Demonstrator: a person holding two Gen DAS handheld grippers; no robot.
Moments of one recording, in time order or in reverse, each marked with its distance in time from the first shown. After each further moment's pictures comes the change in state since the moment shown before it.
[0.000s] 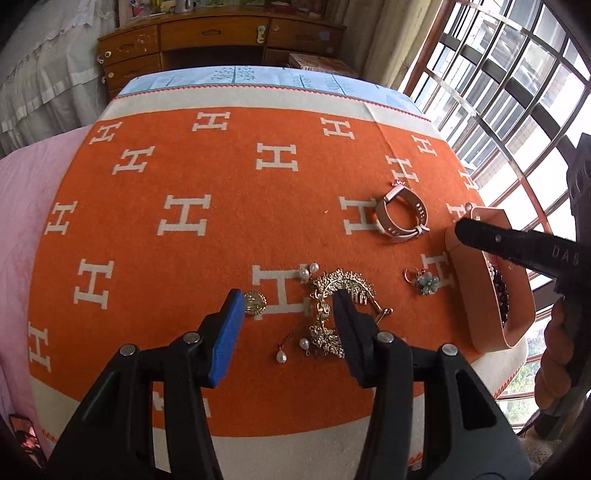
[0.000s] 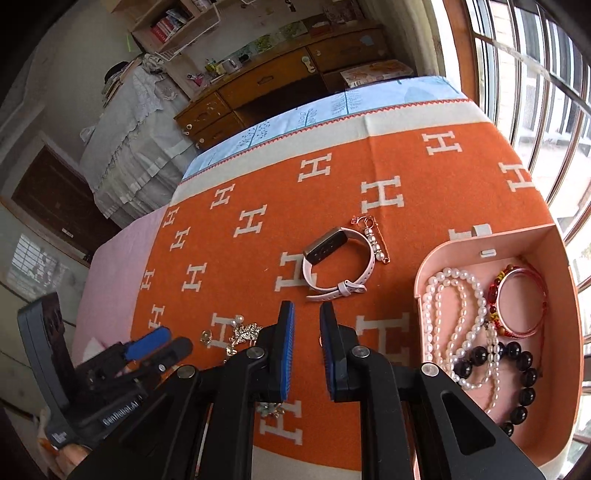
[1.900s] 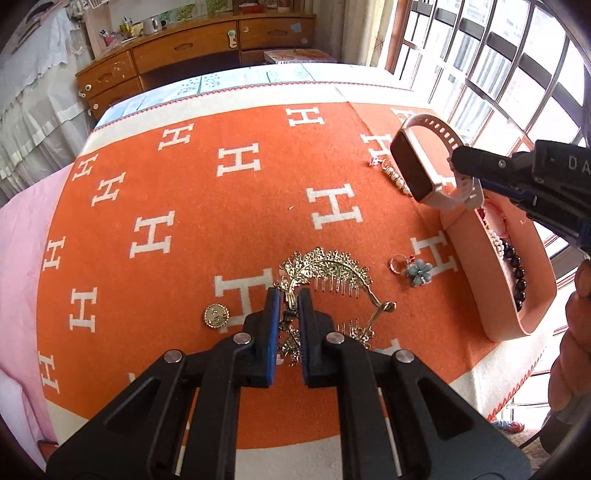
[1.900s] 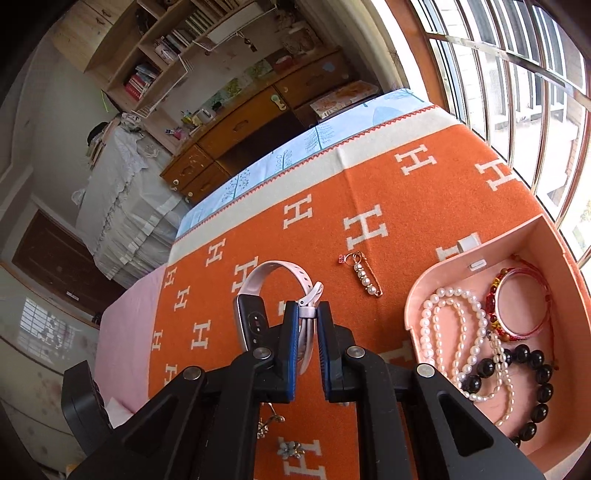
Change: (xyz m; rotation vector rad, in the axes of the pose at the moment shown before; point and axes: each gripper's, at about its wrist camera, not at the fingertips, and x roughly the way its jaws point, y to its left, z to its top) left arm 0.012 -0.048 0.002 0.151 -0.016 0.073; right arm -0.015 -0.015 0.006 0.146 -0.190 0.016
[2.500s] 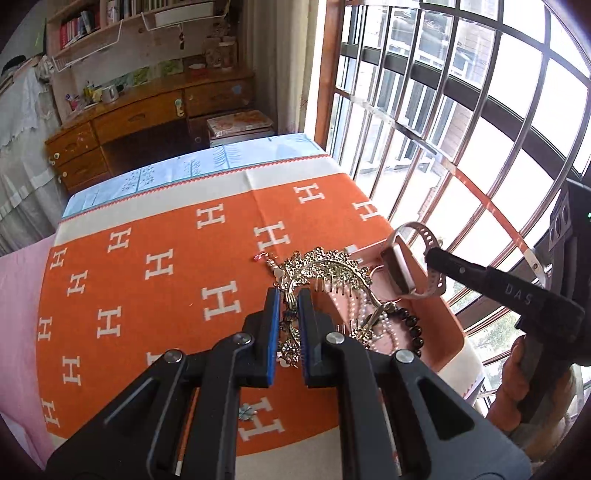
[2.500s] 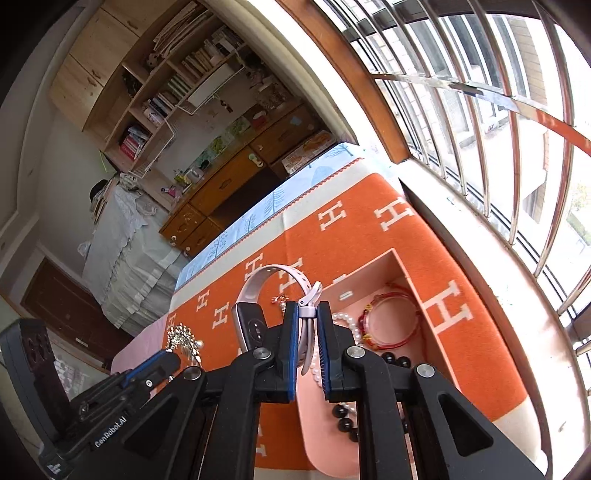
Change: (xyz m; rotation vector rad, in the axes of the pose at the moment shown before) left arm -0.084 -0.124 0.053 0.127 -0.186 -0.113; right arm -0.132 -0.118 -0.008 0.109 -0.184 0.004
